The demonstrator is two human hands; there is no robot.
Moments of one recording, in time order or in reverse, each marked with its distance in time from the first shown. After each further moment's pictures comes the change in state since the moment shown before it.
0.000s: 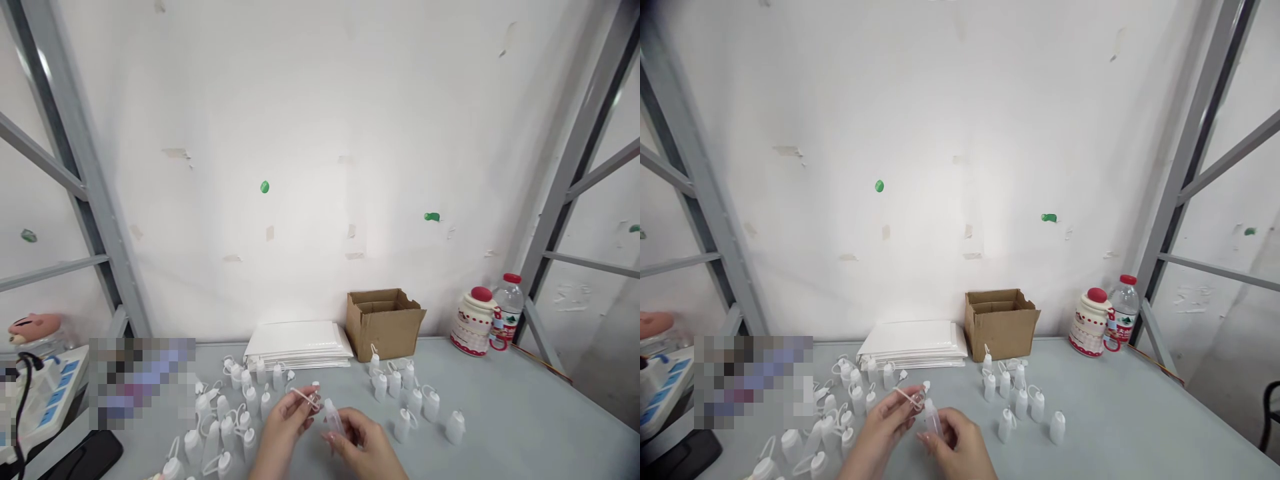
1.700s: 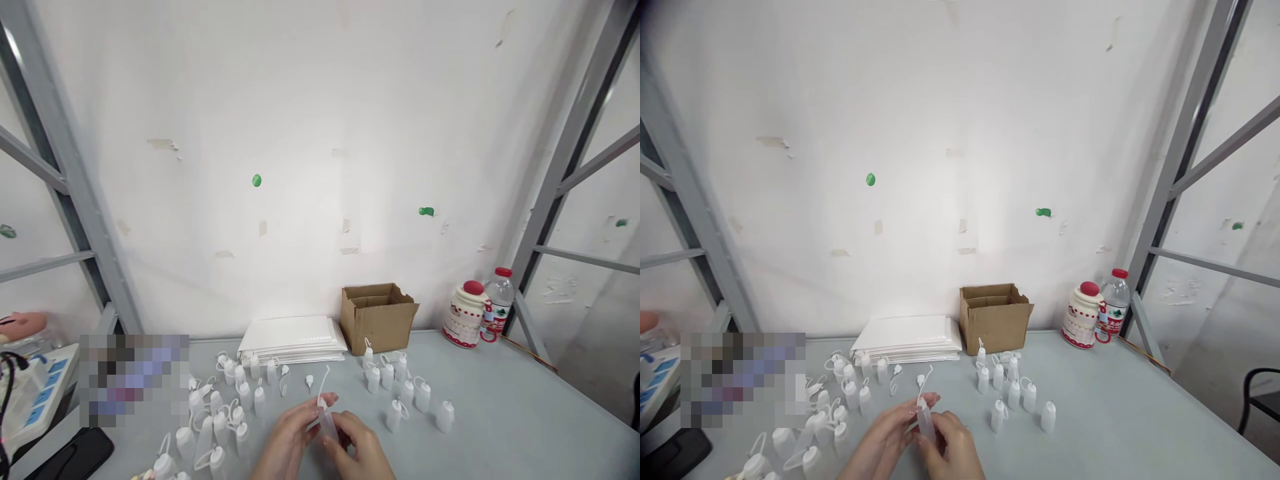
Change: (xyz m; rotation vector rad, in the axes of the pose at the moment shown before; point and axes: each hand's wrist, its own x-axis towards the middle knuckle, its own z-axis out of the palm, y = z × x) left_hand -0.014 -0.006 0.011 -0.033 -0.275 -0.102; right_hand -0.014 0.009 0.005 -0.188 0.067 -0.155
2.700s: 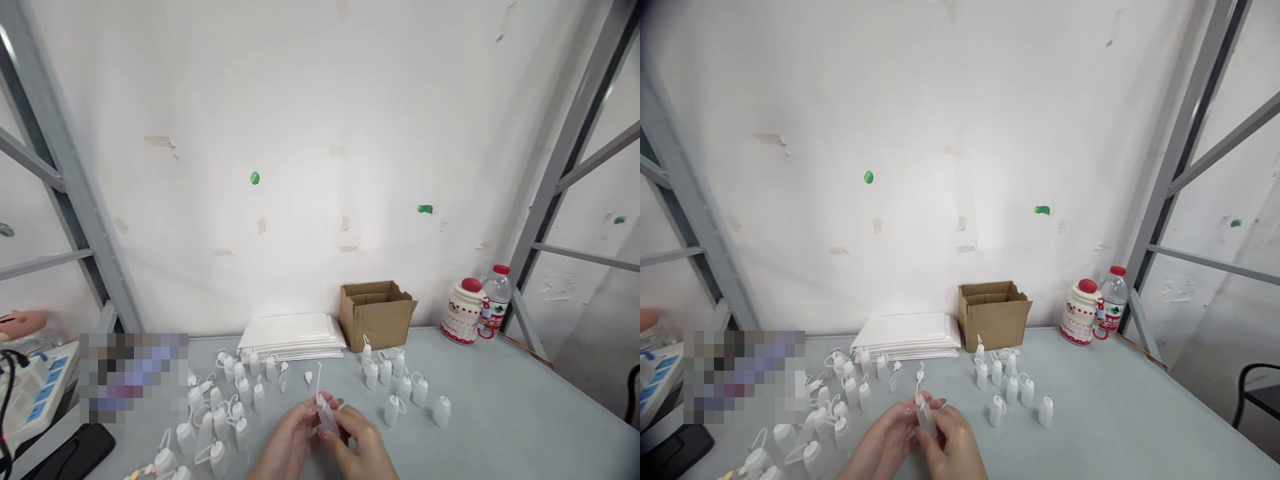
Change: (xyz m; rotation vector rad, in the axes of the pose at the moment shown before) left_hand -0.006 0.001 0.007 -0.227 -0.103 -0.060; right_hand -0.001 -0.012 -0.007 0.025 0.008 -0.037
